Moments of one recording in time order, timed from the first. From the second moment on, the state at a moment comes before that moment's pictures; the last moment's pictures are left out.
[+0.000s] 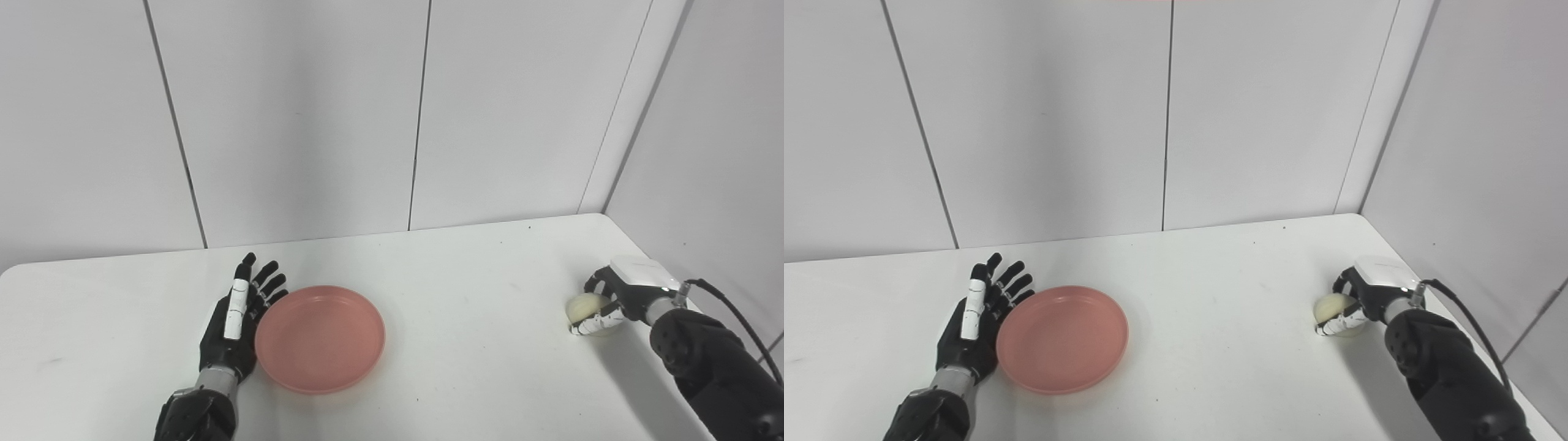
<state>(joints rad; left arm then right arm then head) -0.56 -0.08 0.07 0.61 -0.21 -0.06 -0.19 -0.38 -0.81 0.12 0.20 -0.74 0.38 0.38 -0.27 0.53</state>
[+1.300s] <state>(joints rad) -0.57 -0.08 0.05 0.63 -0.21 -0.06 -0.18 -0.44 -0.78 0.10 -0.25 -0.70 0.39 0.44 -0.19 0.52</state>
